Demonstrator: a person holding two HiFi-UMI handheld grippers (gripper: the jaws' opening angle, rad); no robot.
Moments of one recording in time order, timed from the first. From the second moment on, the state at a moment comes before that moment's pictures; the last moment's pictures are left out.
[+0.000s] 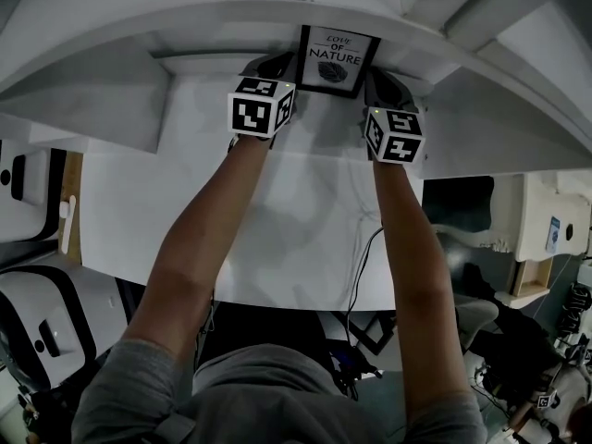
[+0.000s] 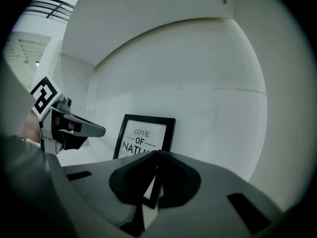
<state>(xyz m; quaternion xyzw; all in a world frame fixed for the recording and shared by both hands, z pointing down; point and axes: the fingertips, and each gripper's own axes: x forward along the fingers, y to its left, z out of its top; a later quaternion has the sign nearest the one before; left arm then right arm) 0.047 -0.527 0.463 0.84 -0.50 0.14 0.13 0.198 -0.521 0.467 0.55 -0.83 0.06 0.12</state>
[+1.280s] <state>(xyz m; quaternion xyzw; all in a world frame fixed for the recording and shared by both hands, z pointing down) 0.034 -0.468 0.390 0.86 -0.49 0.11 0.08 0.192 -0.450 0.368 0.52 -0.85 0.05 0.06</state>
